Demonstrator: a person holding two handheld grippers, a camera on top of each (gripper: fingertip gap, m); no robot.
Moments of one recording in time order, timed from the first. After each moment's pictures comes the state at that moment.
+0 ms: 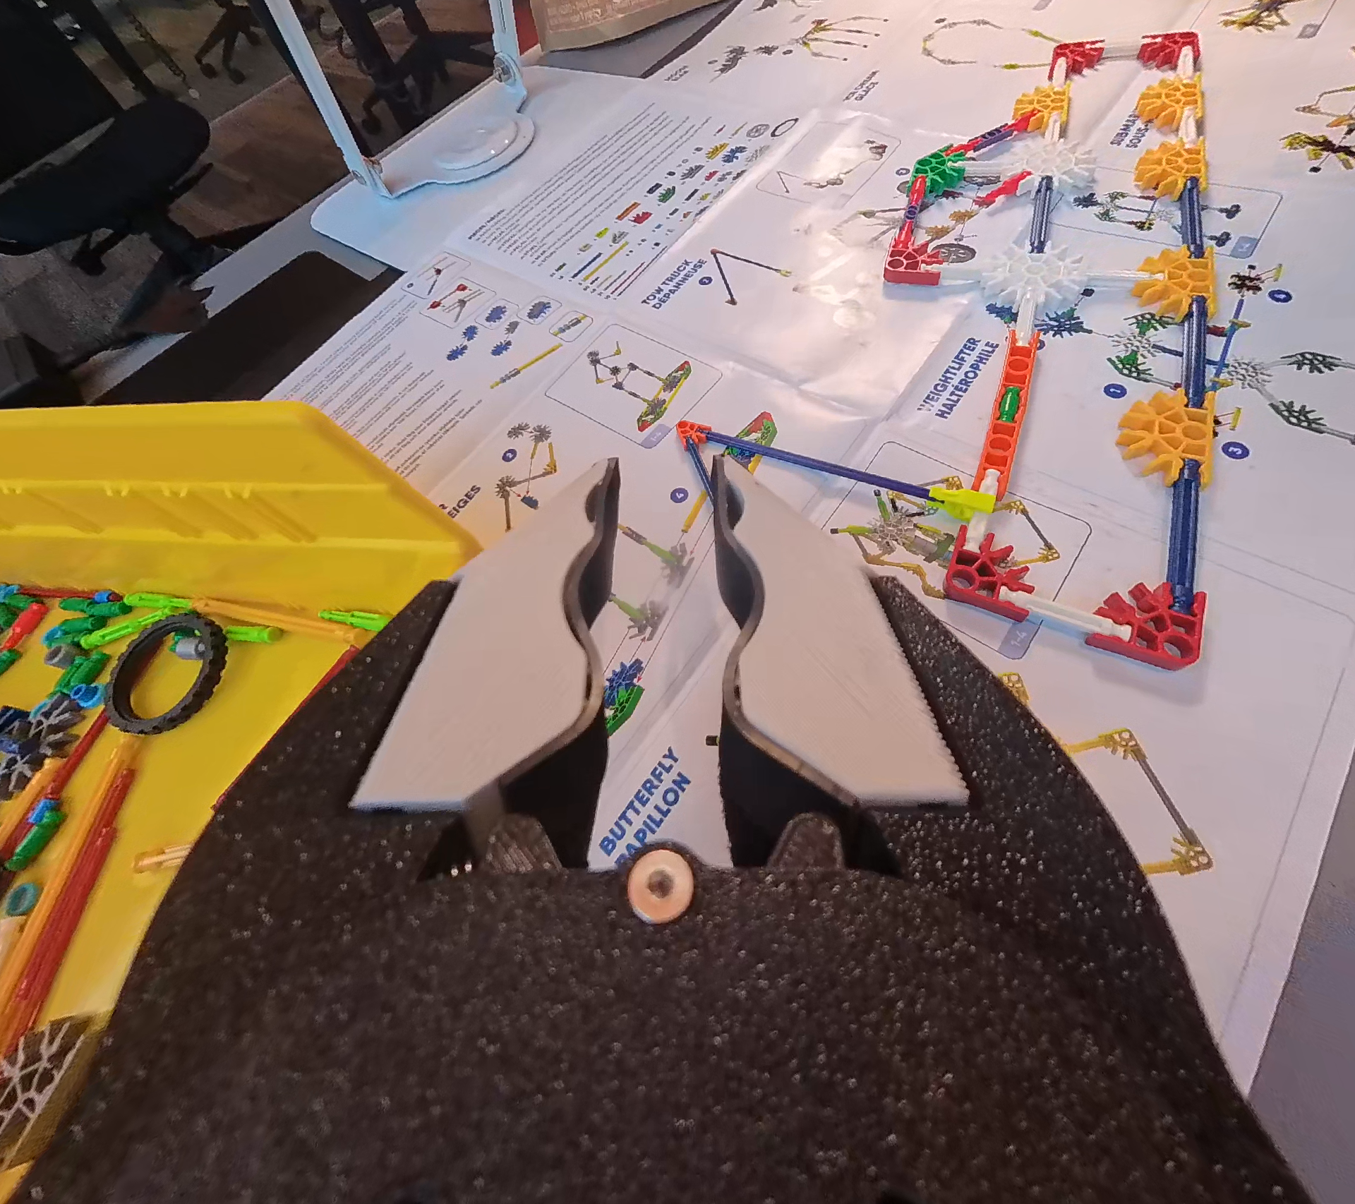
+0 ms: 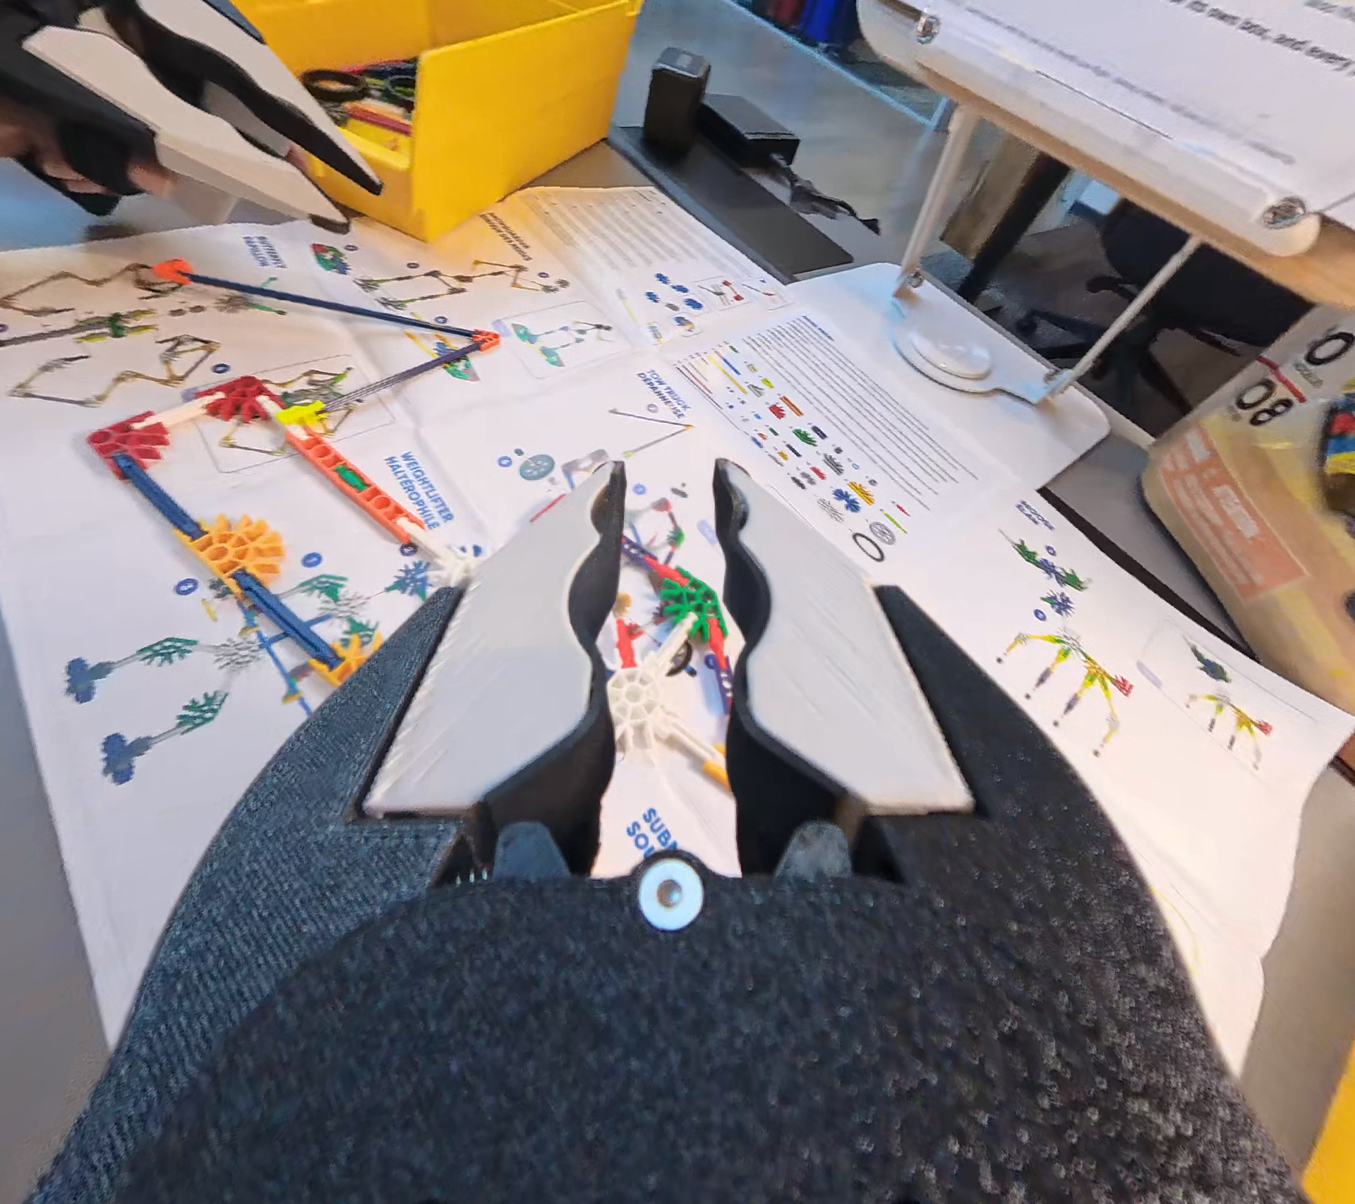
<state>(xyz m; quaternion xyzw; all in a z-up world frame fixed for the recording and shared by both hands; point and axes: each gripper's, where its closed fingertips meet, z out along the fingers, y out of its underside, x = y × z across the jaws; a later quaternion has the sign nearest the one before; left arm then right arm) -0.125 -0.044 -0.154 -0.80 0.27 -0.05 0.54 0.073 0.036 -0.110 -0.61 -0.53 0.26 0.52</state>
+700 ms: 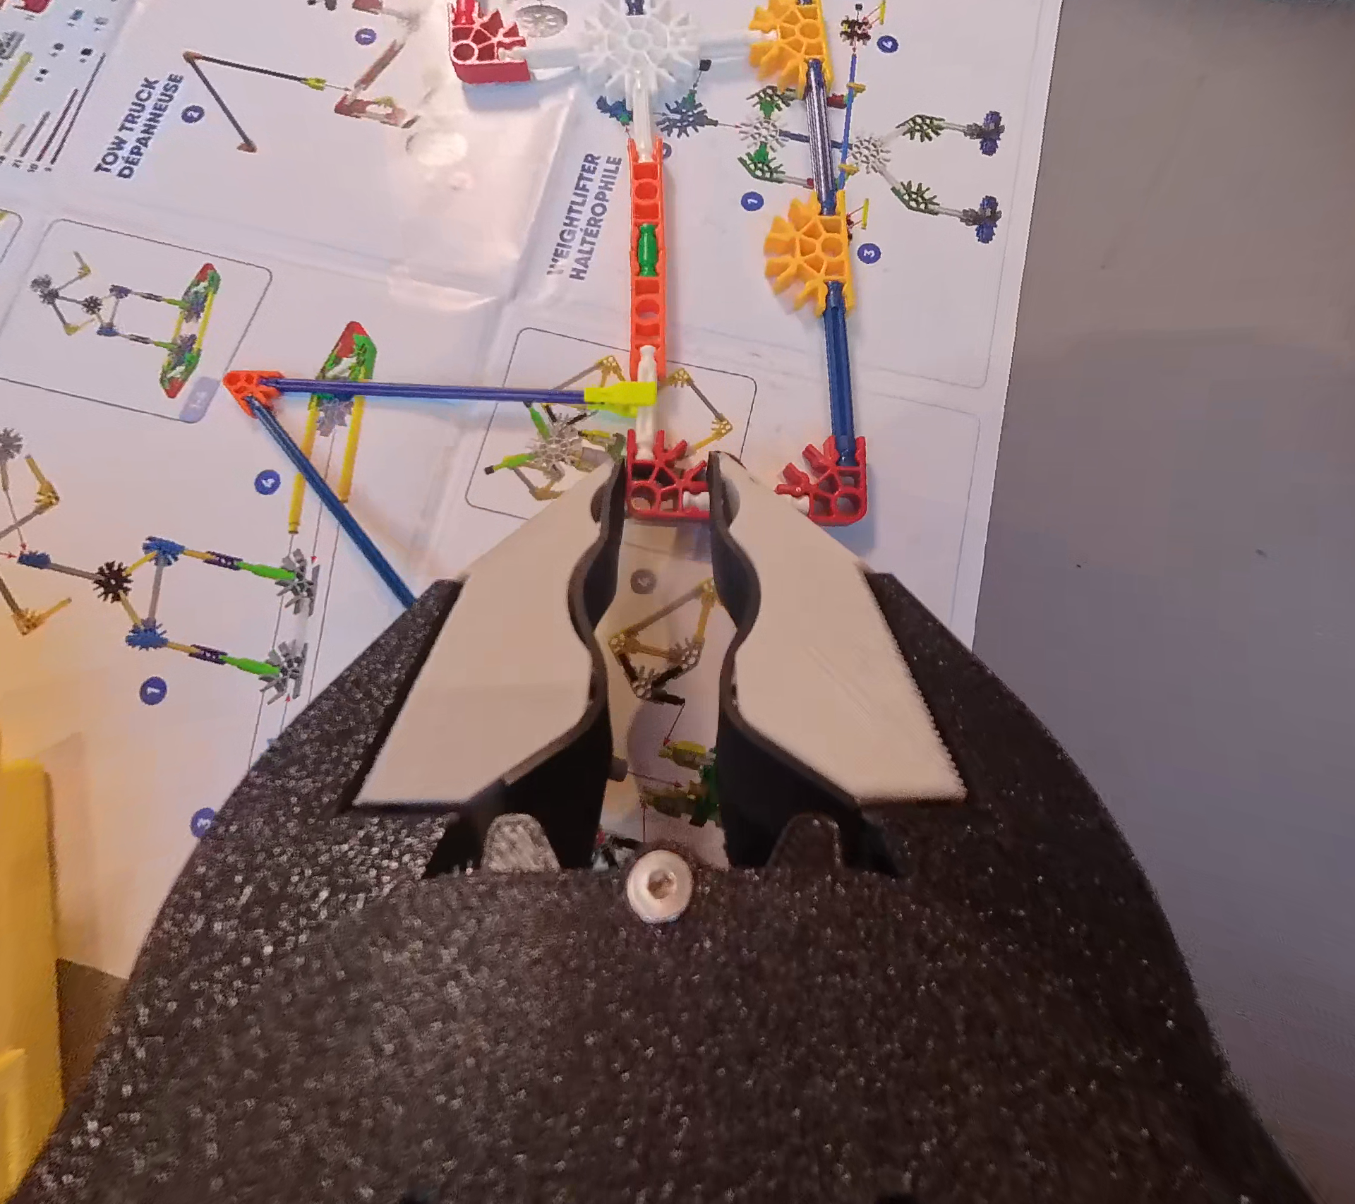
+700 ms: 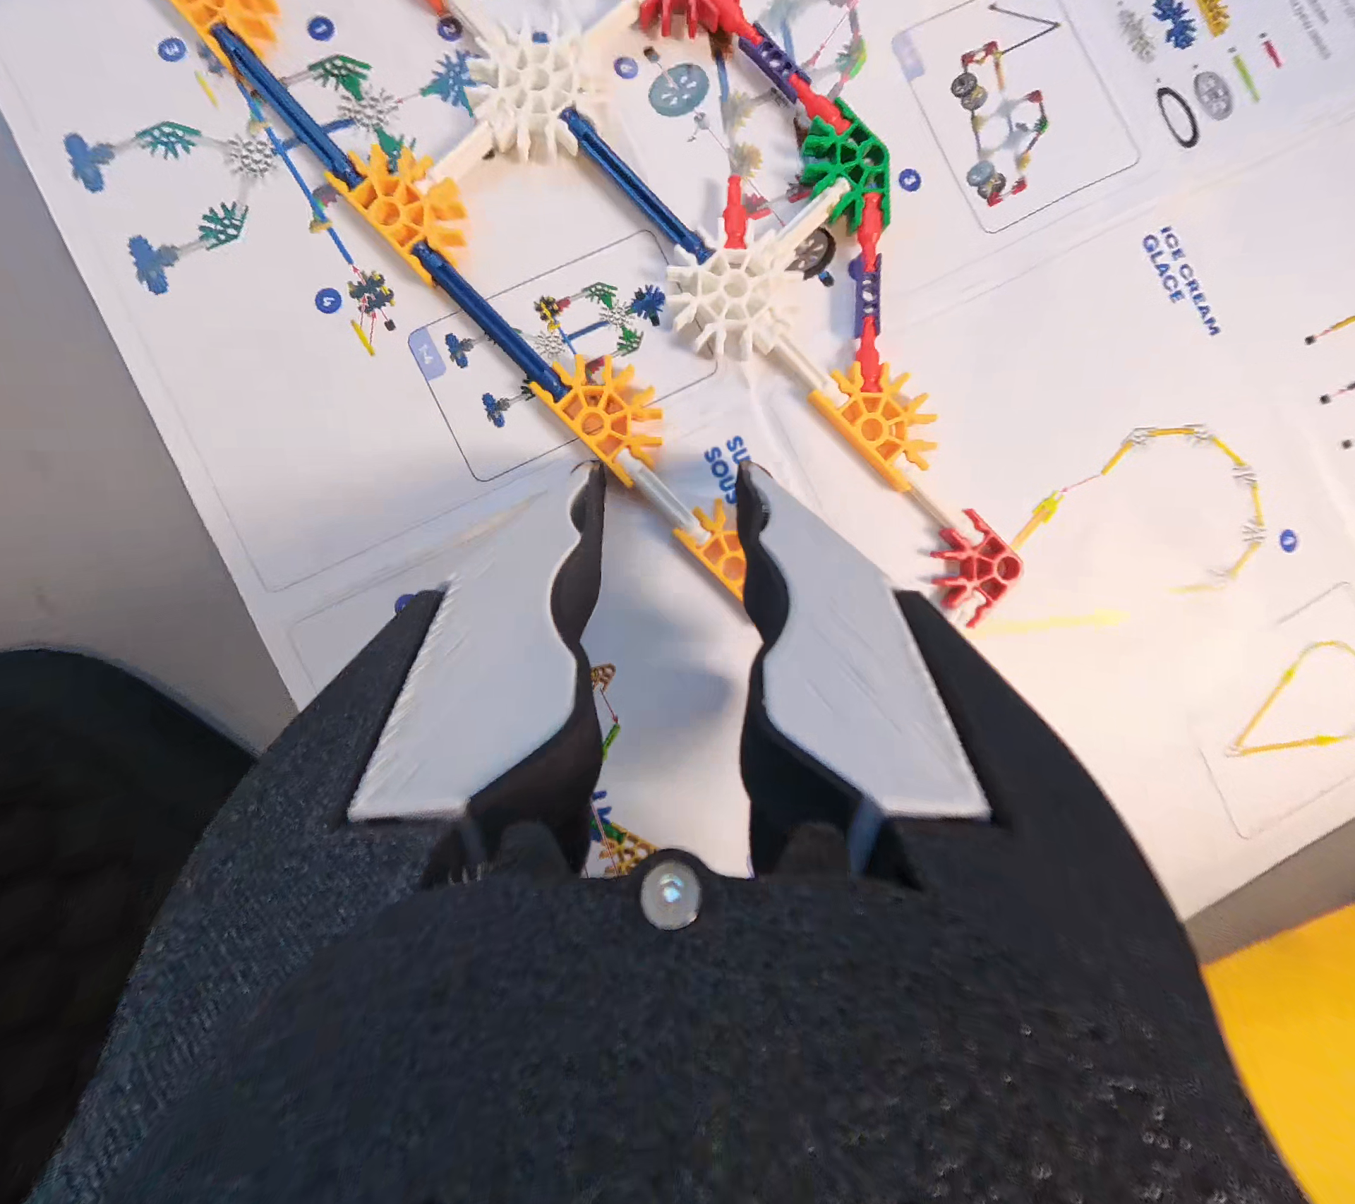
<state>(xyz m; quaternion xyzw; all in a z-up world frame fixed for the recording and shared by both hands) -0.054 -0.103 -0.210 -0.82 0.43 -0.17 0.34 0.147 0.012 -0.208 -0.69 -0.66 0.18 0.25</state>
